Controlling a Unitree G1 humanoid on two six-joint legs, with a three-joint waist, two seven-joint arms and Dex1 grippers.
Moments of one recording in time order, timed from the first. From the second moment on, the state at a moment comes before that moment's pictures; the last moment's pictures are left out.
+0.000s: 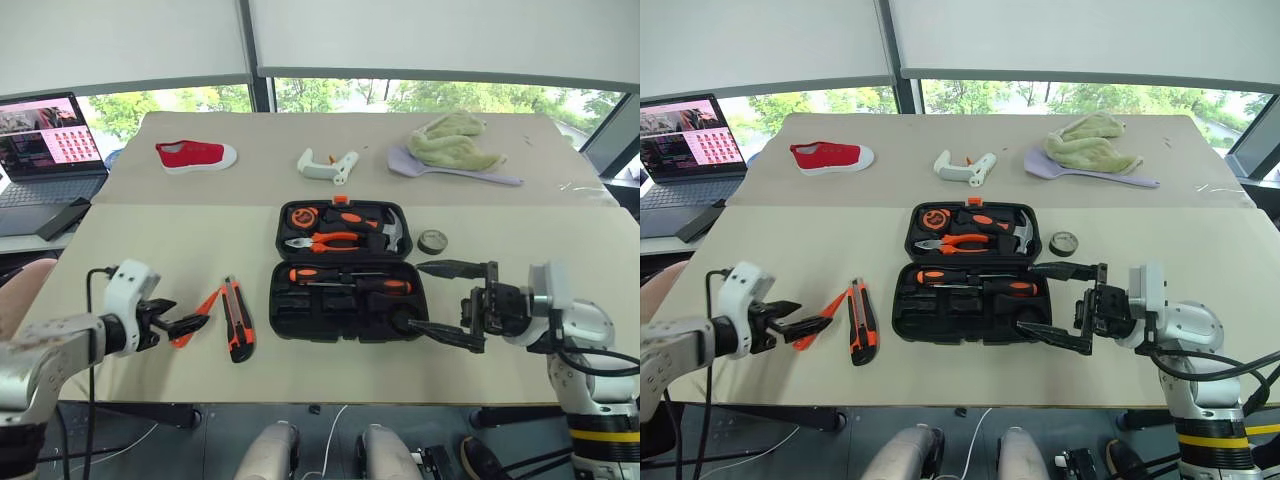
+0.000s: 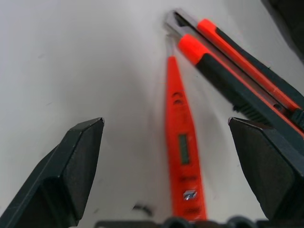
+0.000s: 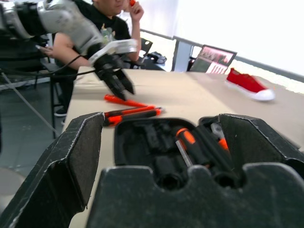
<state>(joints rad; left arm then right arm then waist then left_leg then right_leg) -0.09 0.94 0.20 -0.29 -0.61 1.08 -0.64 -0.13 -0.61 -0.18 -0.16 0.65 0.02 1.35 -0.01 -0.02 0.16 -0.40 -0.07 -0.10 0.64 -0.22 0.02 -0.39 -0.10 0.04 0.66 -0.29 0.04</state>
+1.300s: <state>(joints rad) -0.92 0.71 -0.53 0.16 -0.07 0.43 -1.41 0.03 -0.82 -0.32 -0.26 0.66 0.16 1.27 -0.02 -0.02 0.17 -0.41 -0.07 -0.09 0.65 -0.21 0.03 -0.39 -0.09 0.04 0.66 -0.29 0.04</state>
